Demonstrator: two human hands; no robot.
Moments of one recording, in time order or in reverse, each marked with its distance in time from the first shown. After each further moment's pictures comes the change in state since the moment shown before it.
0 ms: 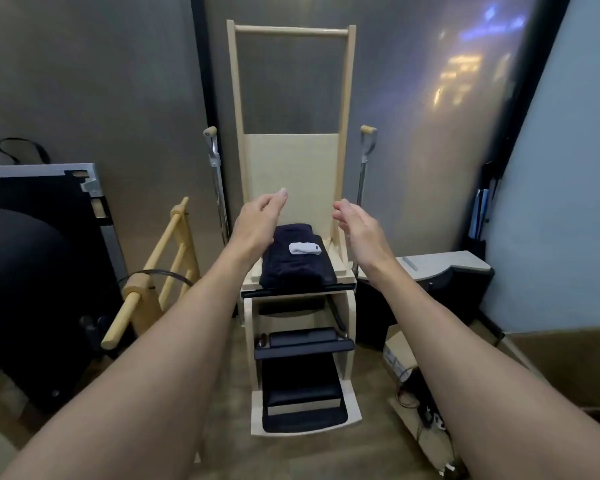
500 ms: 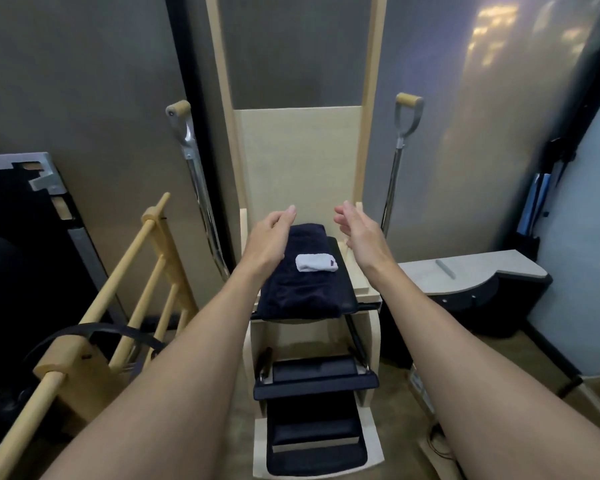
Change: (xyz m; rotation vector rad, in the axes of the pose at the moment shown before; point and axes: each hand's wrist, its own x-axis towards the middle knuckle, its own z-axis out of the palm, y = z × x) left_hand 0.244 -0.126 0.070 -0.010 -0.017 -0.206; right_hand 0.258 0.137 0.058 0.086 -0.048 0.148
